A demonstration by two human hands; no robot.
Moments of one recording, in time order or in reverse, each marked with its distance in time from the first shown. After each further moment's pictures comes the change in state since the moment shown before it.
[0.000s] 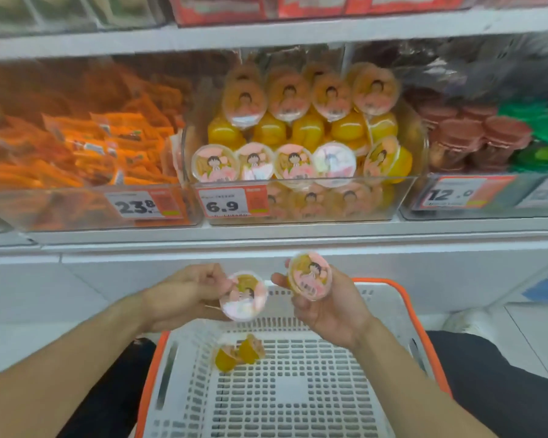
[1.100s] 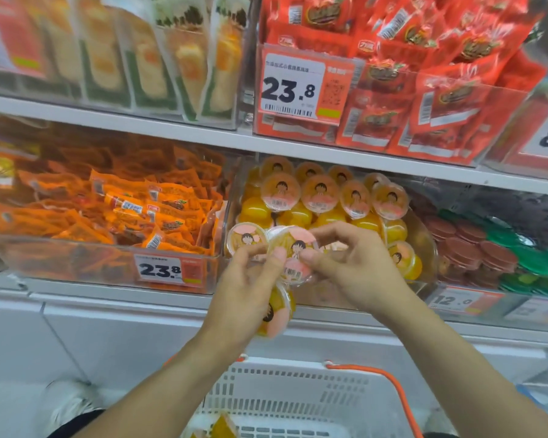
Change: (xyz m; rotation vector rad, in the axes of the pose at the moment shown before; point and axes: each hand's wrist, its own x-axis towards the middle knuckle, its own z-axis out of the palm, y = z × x) left_hand -0.004 0.103 0.053 -0.095 0.545 0.563; right_hand -0.009 -0.101 0.160 -1.300 0.239 -0.768
